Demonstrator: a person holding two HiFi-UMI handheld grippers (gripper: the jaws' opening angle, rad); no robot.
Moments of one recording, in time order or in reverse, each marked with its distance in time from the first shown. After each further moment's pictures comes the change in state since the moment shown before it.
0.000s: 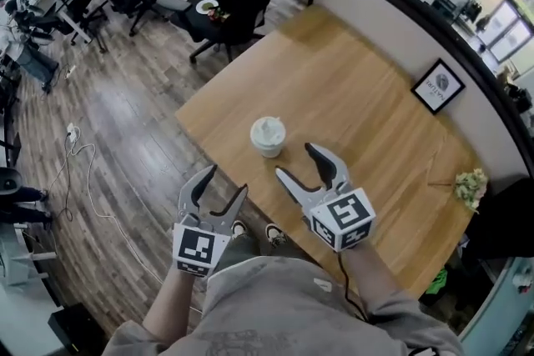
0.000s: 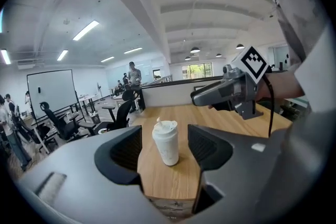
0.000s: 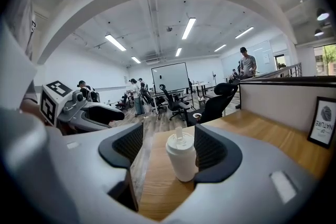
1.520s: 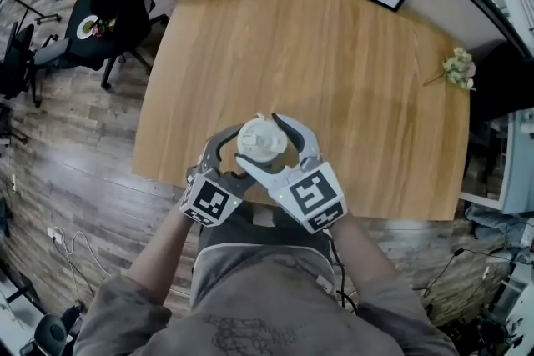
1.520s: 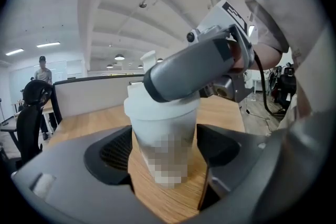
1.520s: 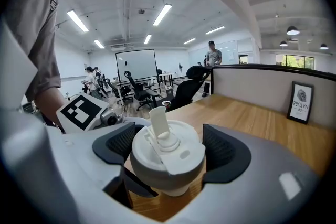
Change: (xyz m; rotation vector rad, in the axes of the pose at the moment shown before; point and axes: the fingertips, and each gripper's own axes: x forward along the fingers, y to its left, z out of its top) left arm 0.190 -0.020 -0.105 0.279 -0.128 -0.939; right arm 0.142 -0.054 -0.060 0.110 0.133 -0.391
